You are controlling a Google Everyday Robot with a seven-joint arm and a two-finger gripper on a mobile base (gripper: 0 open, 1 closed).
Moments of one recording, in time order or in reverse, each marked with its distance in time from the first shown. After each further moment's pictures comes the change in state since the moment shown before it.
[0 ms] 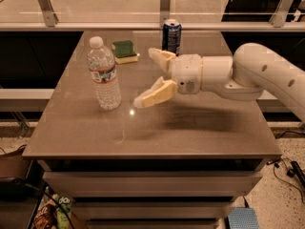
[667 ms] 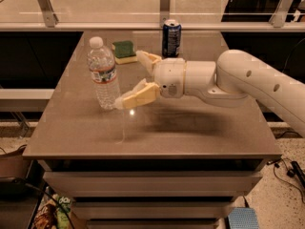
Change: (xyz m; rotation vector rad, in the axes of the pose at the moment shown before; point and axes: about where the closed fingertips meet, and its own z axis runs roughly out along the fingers) arm -0.006 0.010 0.036 0.033 -0.030 0.038
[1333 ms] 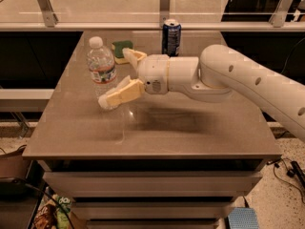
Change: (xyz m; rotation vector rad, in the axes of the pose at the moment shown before) arm -0.007 0.001 0.035 -0.009 0.011 -0.003
